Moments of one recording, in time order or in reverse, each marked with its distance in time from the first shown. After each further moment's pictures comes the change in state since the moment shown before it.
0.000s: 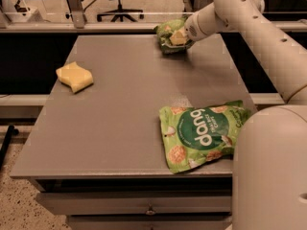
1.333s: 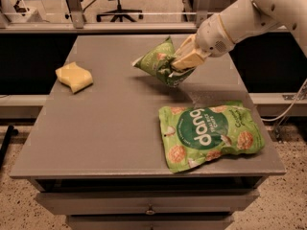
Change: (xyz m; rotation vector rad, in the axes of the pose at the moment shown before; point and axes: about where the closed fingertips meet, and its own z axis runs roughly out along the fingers) arm 0.037 0.158 -0.137 -0.508 -0.027 -0.489
